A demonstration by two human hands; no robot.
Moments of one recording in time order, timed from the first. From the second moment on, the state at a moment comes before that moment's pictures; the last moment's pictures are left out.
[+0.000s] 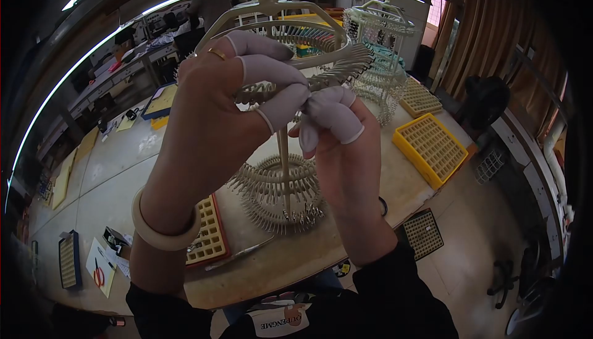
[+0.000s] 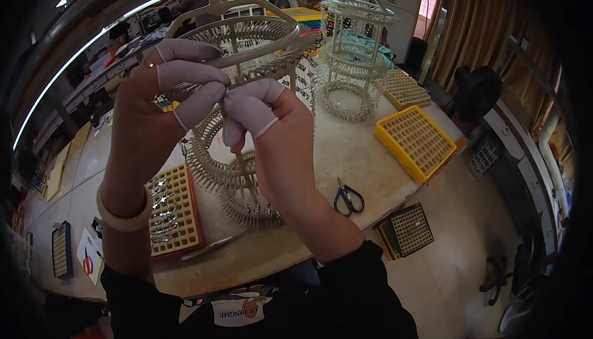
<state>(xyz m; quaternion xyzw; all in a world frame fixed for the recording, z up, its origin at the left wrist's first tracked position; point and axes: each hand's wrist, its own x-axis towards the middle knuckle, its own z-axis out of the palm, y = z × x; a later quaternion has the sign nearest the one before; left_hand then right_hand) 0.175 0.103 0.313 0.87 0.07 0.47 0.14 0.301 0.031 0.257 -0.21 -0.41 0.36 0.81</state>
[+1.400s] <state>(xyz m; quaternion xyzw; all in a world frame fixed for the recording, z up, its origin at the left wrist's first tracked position) 0.174 0.105 0.313 0.88 0.04 0.46 0.12 0.313 0.031 0.253 -0.20 -0.46 0.40 0.76</state>
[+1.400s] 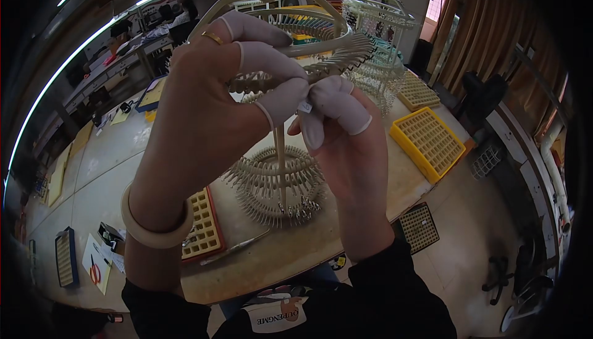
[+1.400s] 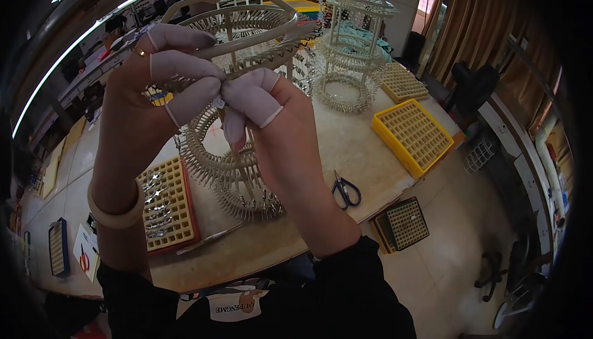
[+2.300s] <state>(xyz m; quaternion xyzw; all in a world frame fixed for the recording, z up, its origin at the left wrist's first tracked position) 0.173 0.105 0.314 0.88 0.05 0.46 0.09 0.301 0.047 0.247 -0.21 -0.46 0.27 0.82</state>
